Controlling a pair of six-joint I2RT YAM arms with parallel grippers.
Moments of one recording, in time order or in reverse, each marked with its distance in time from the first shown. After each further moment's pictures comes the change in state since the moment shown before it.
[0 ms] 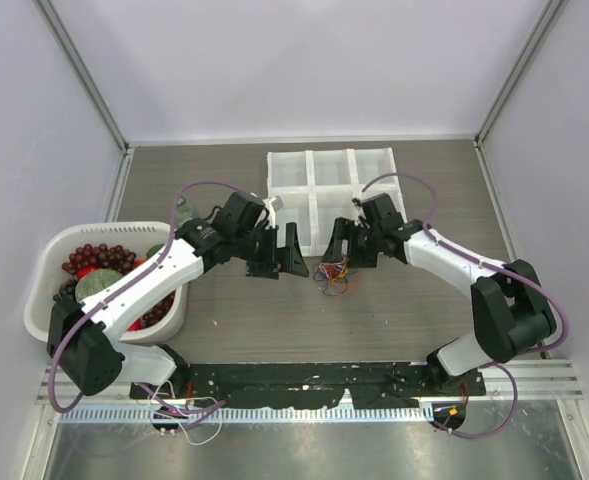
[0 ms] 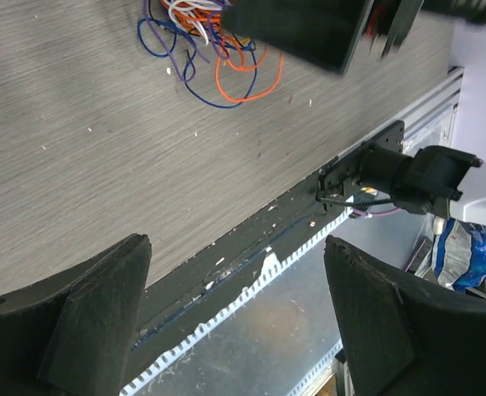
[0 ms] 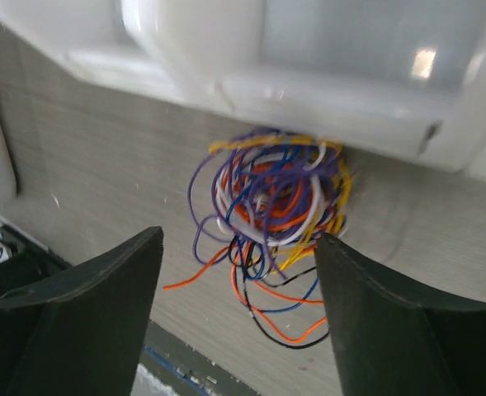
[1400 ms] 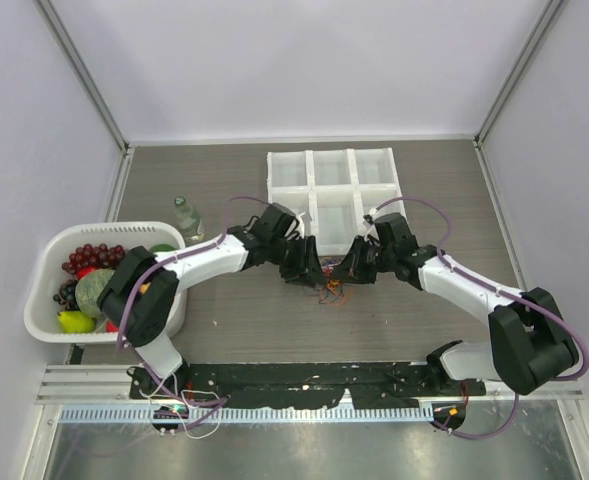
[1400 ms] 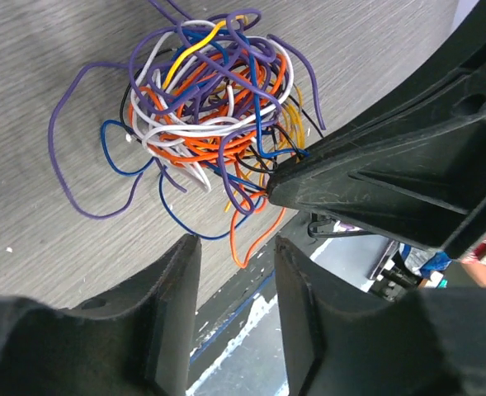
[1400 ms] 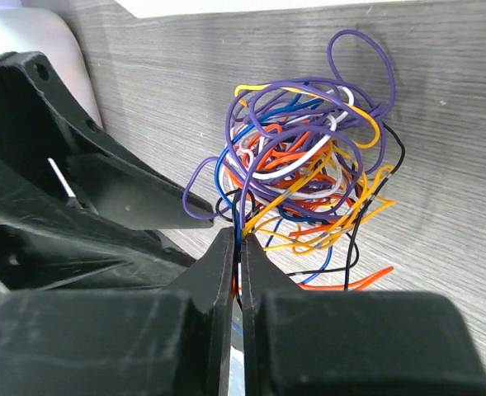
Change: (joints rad) left arm -0.034 0.349 -0.104 0.440 0.153 -0.102; right arm 0.026 -0.183 -0.269 0.182 -0.166 0.260
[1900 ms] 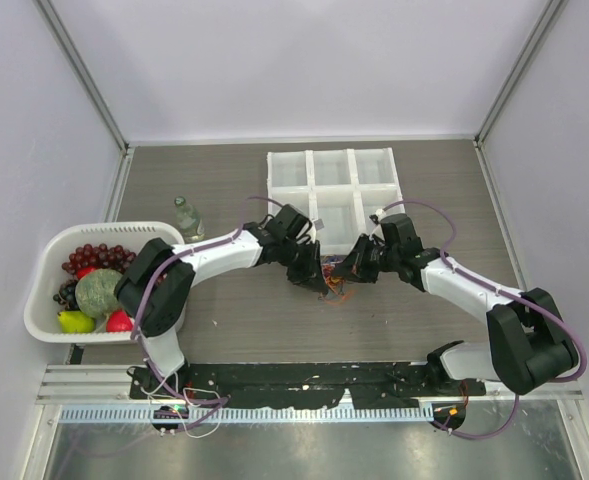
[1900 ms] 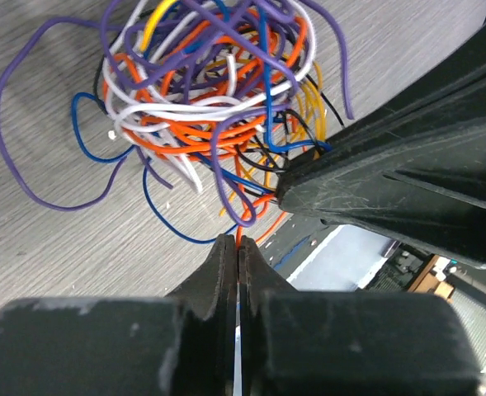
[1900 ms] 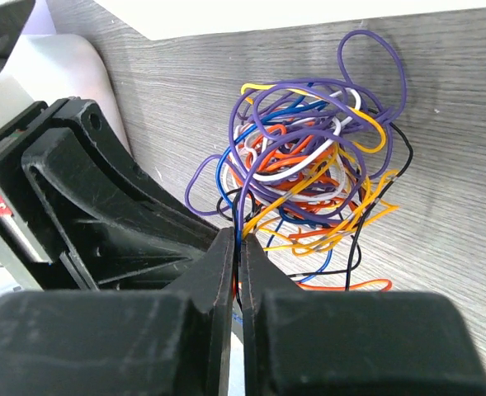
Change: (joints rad) left arm -0.041 0.122 0.107 -0.091 0.028 0.040; right arm -0.050 0.000 -0.040 0.076 -0.047 0.063
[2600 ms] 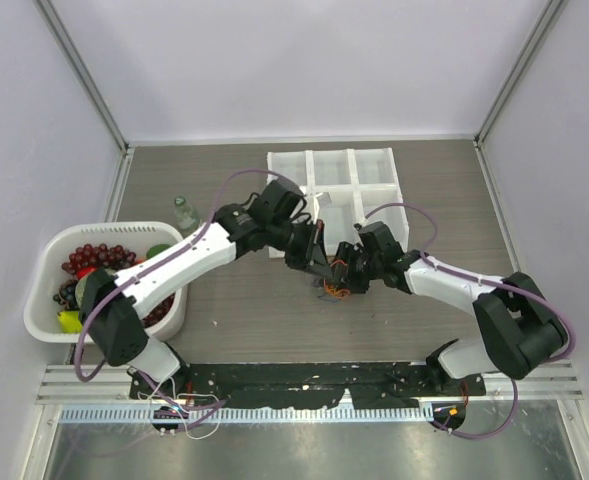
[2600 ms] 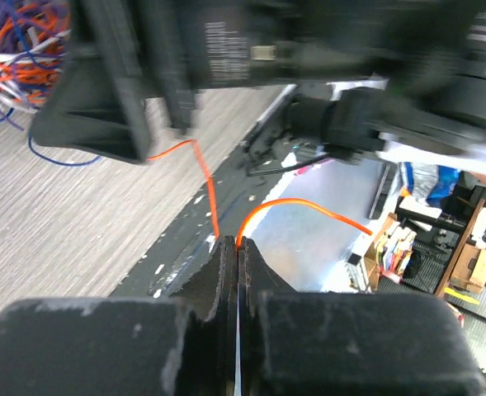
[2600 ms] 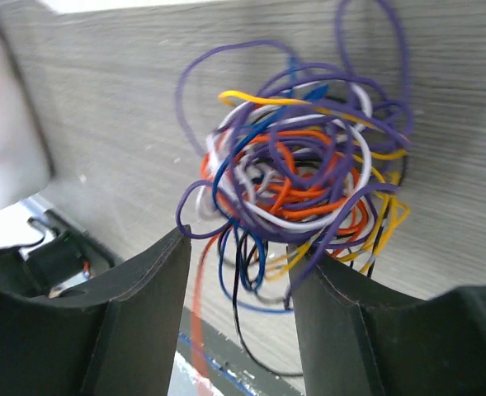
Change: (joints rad) left arm -0.050 -0.210 0.188 -0.263 0.011 0.108; right arm 0.134 0.066 0.005 0.008 0.162 -0.065
